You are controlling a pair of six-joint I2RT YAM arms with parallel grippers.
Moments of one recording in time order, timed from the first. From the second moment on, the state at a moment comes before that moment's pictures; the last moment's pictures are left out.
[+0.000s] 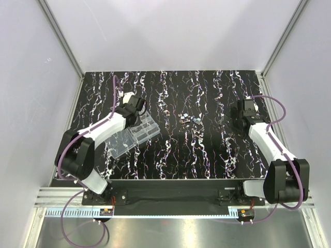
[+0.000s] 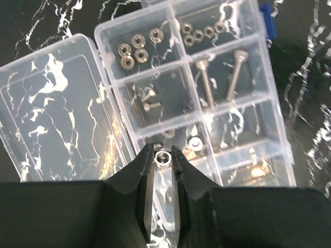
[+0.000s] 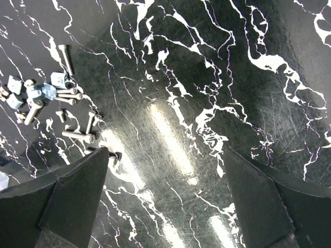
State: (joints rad) left arm -0.46 1.58 1.06 -0.50 -0.43 -0.60; right arm 0.07 1.30 0.88 -0.55 0.07 0.60
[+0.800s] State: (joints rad) left arm -0.46 1.60 1.03 -0.47 -0.39 -0.59; right arm 0.07 1.33 0.89 -0.55 0.06 0.60
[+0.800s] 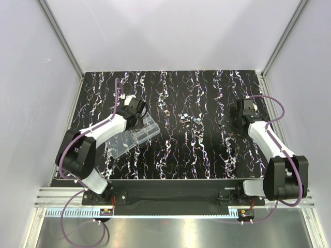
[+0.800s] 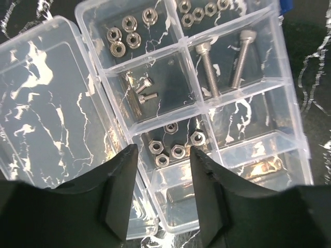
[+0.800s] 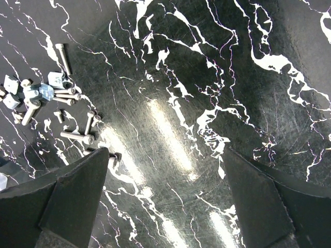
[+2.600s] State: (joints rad) left arm -0.52 1.31 1.11 -0.59 -0.12 -0.47; right arm 0.41 1.61 0.94 -0.36 -0.10 0.11
